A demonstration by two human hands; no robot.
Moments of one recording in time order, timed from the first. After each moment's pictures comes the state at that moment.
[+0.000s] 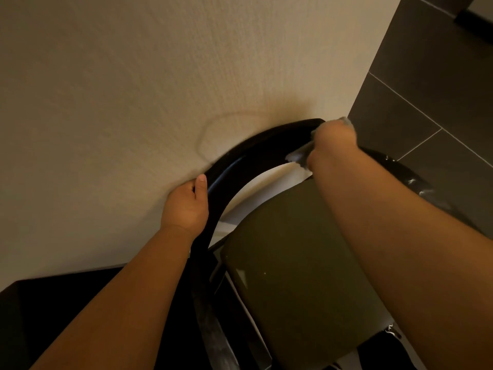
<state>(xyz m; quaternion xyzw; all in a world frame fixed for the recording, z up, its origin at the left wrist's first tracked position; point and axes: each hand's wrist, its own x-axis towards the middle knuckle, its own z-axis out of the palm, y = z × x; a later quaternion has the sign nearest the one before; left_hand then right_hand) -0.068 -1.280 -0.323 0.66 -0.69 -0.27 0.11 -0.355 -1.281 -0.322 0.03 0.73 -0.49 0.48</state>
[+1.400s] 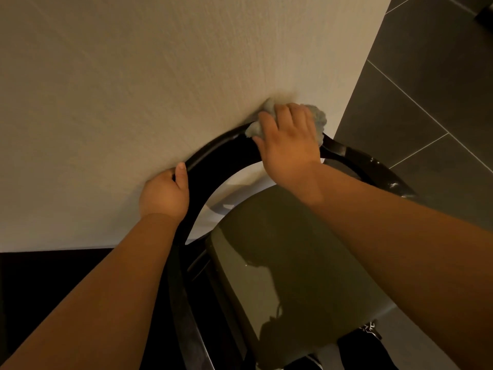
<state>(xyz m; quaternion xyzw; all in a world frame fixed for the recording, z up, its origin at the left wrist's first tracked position) -0.078 -1.276 -0.331 0.71 -0.69 -0.13 0.09 -0.342 -1.252 -0.348 -0.65 0.73 -0.21 -0.02</state>
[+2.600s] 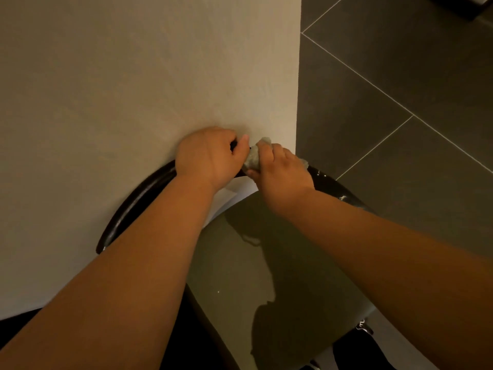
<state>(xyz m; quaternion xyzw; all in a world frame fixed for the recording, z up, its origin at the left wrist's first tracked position) -0.306 -1.323 -0.329 0.43 -0.90 0.01 0.04 -0.431 -1.216 -0.377 -0.59 0.77 -0.14 0.22</state>
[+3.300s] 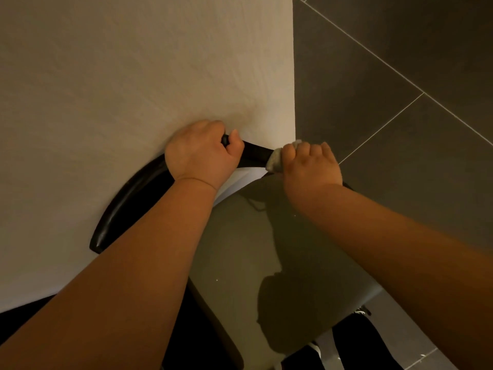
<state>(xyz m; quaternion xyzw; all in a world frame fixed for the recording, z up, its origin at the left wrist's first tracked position) -0.306 -1.317 -0.355 0.44 -0.88 0.08 0.14 -0.472 -1.192 -0.378 -0.58 0.78 0.11 0.21</state>
